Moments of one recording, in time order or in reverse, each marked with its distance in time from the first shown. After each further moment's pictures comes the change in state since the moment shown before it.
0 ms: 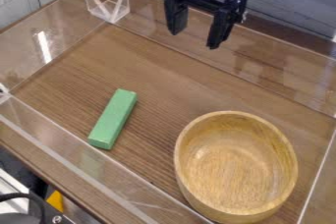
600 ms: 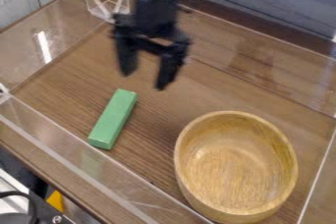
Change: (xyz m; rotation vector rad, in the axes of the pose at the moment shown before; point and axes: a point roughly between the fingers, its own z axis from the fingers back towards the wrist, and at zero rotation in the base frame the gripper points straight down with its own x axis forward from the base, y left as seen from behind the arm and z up) arm -0.060 0.052 -0.042 -0.029 0.056 0.083
